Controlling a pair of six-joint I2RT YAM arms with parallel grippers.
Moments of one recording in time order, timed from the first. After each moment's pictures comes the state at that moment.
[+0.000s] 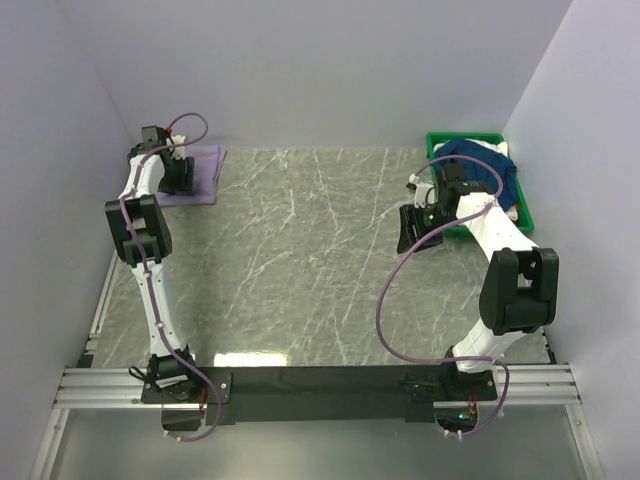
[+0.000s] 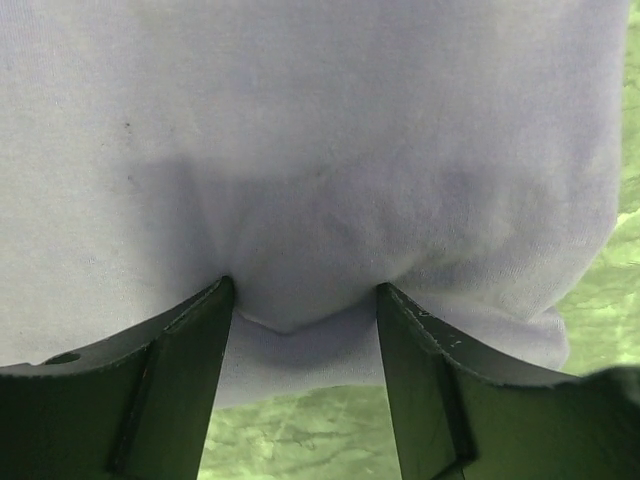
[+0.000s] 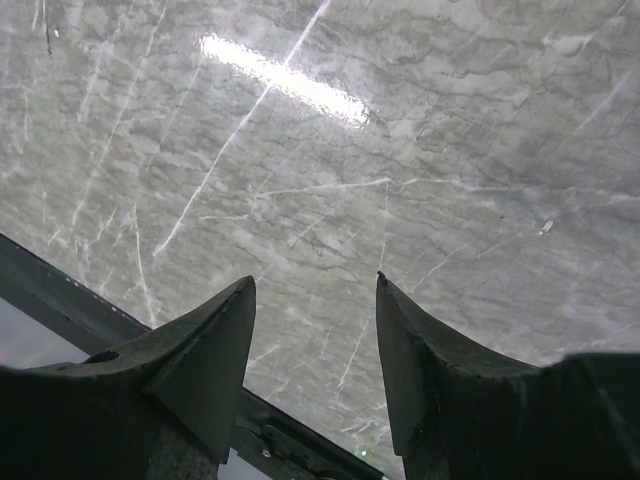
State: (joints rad) left arm 0.21 2.48 2.21 -0.76 0.12 0.17; right arm 0.04 1.65 1.27 -0.92 -0.45 -0.15
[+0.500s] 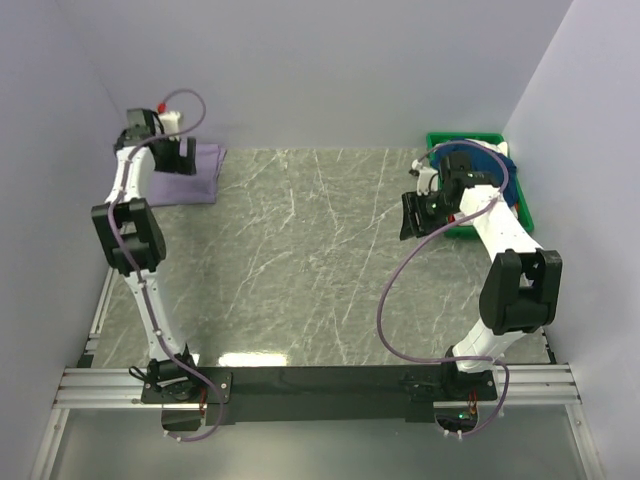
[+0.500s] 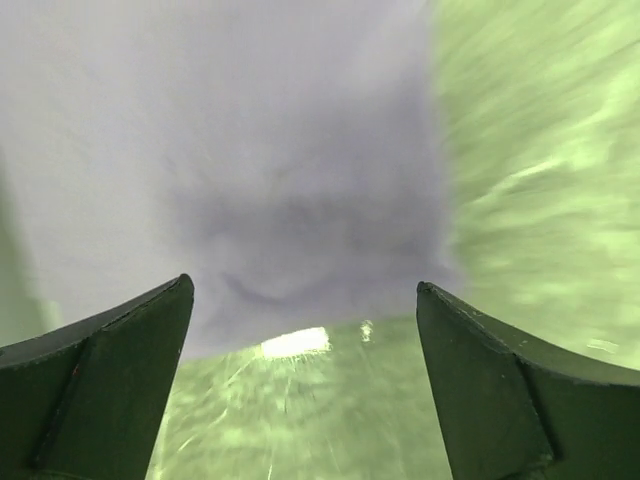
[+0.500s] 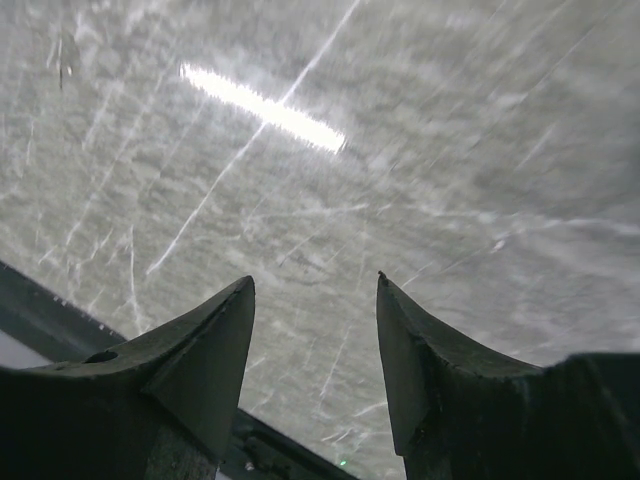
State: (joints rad) left arm 0.21 2.32 2.12 -0.68 0.21 0.27; right arm 0.04 1.65 1.35 -0.94 -0.43 -0.17
